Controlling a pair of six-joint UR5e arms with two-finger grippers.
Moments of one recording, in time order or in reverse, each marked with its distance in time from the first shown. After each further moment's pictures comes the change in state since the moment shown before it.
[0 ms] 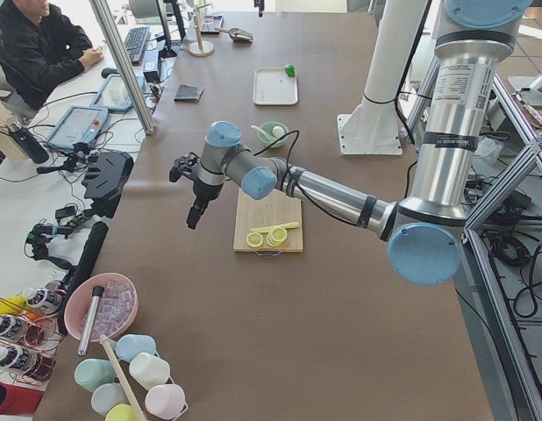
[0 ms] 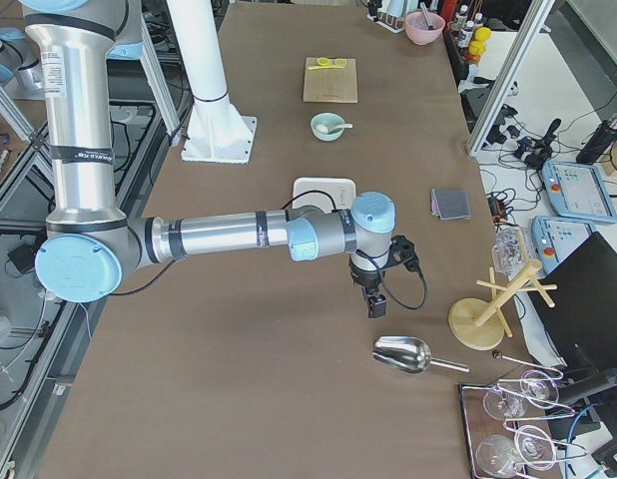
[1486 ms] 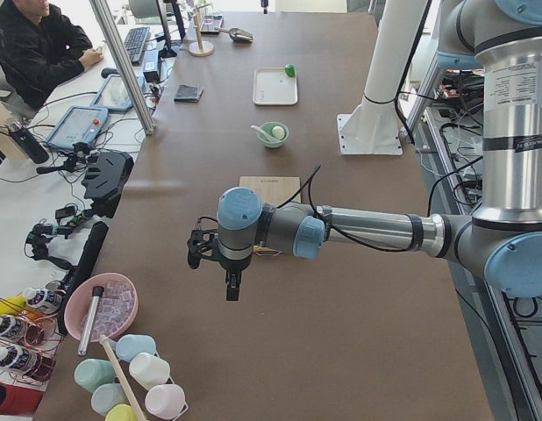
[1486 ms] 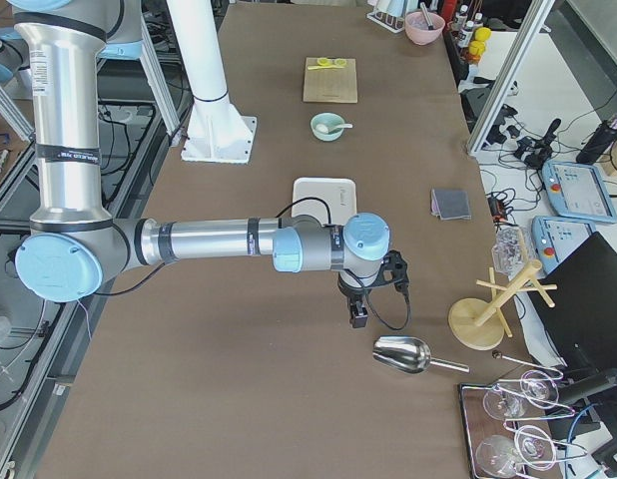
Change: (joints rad) left arm -0.276 0.223 0.014 0.108 -0.297 0.126; right arm 0.082 -0.035 -0.005 -0.092 0.162 0.003
